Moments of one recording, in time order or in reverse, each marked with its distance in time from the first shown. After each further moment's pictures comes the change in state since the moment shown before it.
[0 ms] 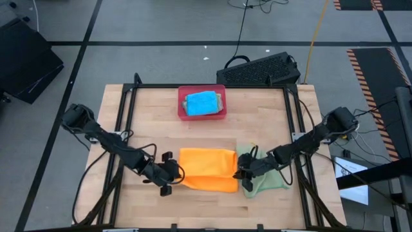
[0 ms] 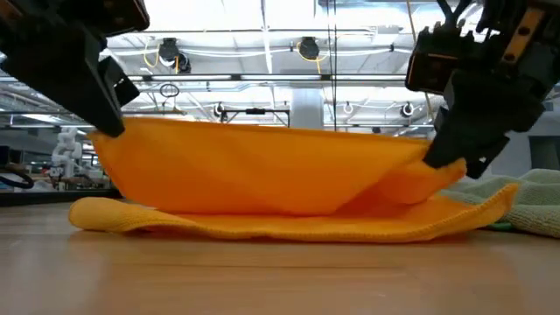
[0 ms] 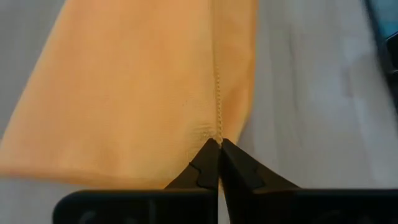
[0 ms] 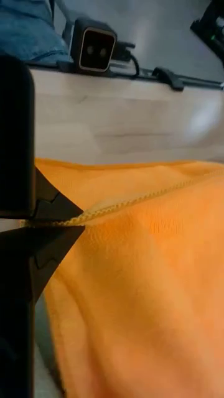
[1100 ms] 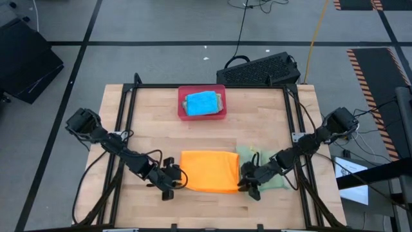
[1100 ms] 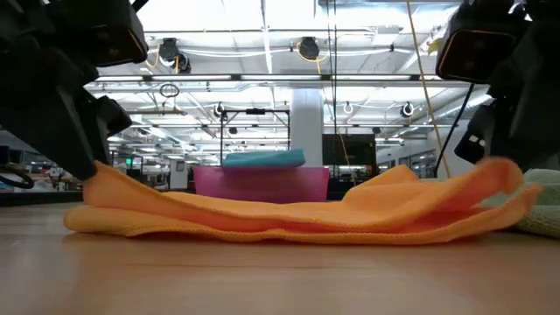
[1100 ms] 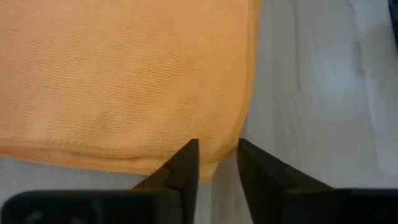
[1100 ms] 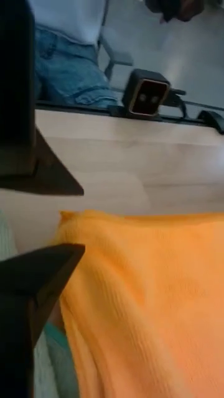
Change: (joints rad) left arm -0.017 0.119 0.001 0.067 0.058 -0.069; right arm 0.094 0.003 0.001 0.018 -0.090 0.014
